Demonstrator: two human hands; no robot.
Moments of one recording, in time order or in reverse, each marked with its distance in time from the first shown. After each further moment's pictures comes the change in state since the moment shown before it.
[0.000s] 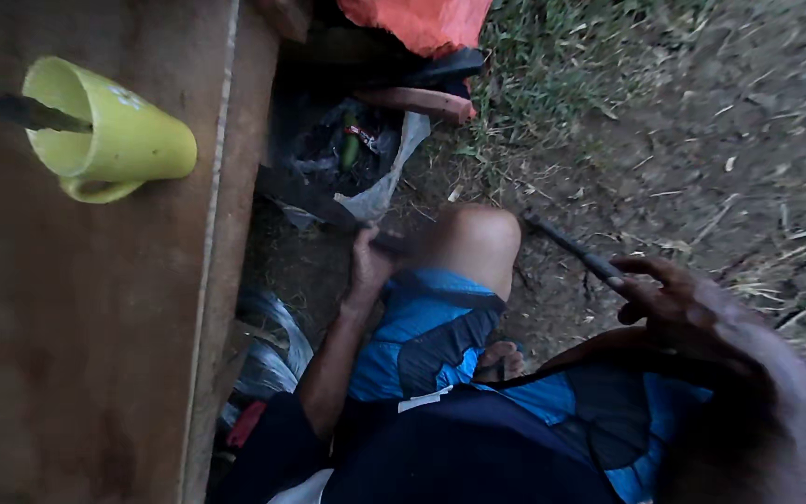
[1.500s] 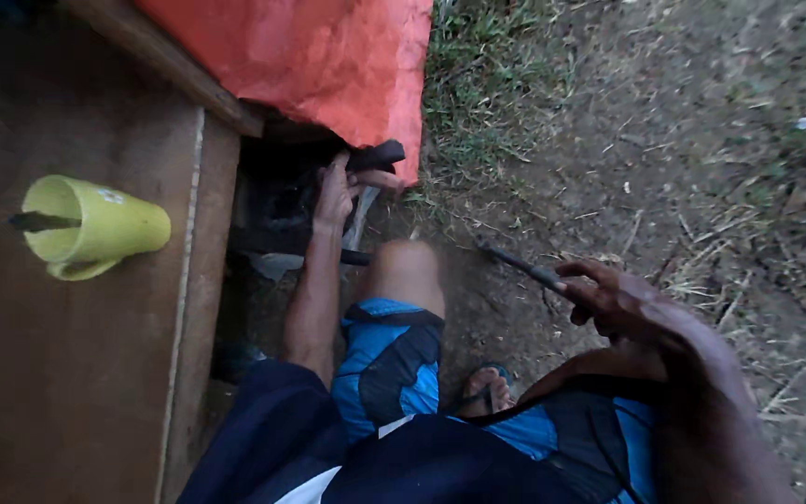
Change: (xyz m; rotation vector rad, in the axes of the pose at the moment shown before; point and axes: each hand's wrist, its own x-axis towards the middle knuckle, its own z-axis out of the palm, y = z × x) left_hand 0.166 0.097 0.135 0.388 0.141 0.129; right_hand 0.009 -0.003 -0.029 0.089 -0.090 0.094
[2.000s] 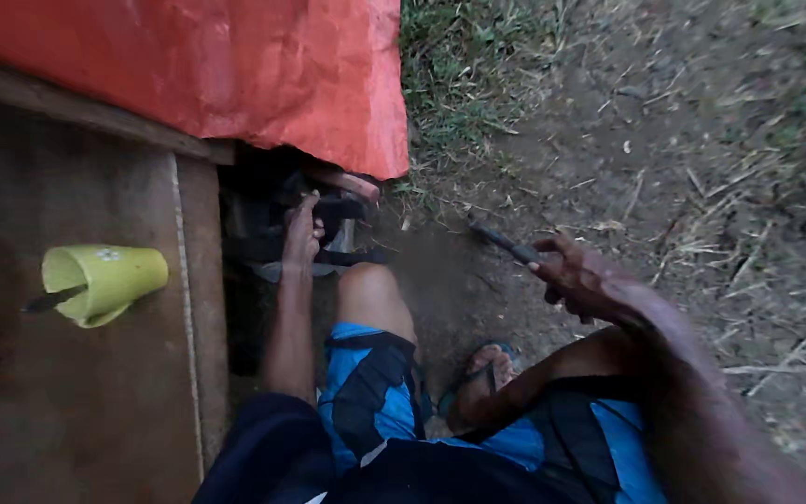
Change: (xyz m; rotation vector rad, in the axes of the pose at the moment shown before) left_hand -0.026 -0.009 -0.052 0.284 0.160 -0.141; right_hand 0.013 -0.007 -0.007 0.075 -0.065 0.050
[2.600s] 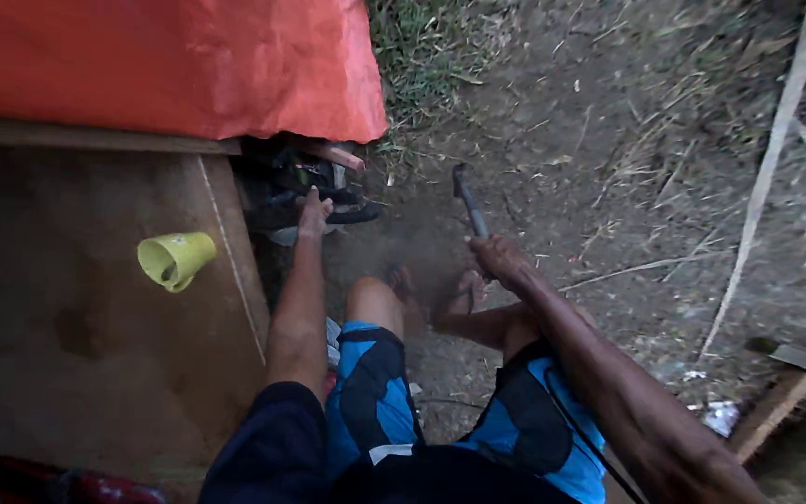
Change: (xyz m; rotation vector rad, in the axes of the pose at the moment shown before) left_hand -0.068 0.018 0.005 0.203 0.104 -0.198; right_hand -0.068 -0.027 0.067 0.478 -0.029 0.288
